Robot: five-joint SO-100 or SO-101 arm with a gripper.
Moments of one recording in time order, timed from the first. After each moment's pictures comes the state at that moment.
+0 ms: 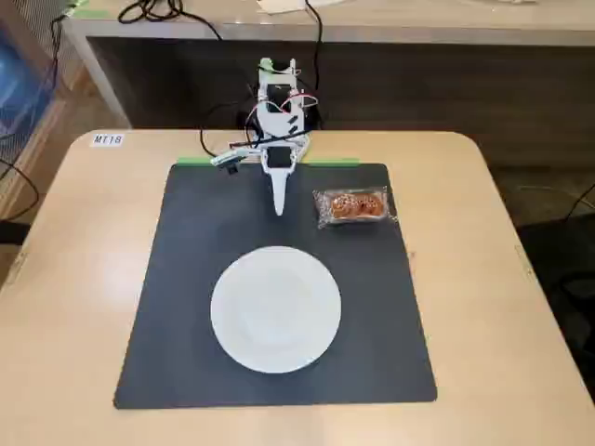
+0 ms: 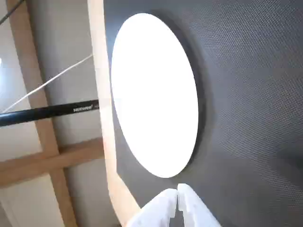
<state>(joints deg) 1.9 190.6 176.5 51.6 -2.1</state>
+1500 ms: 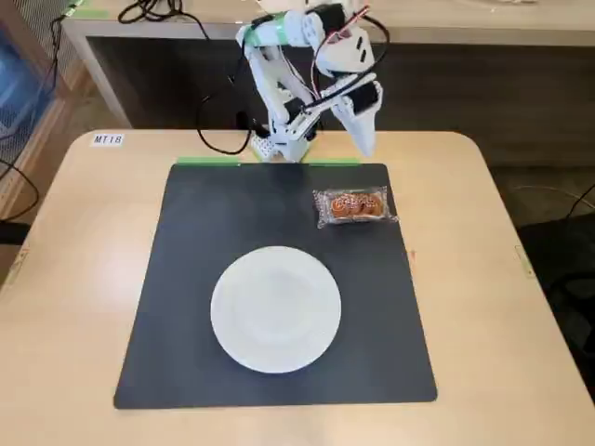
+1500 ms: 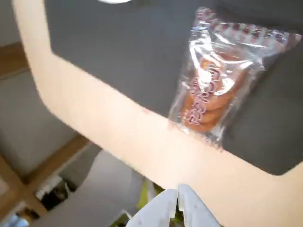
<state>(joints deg) -40.3 136.0 109.2 83.7 28.4</state>
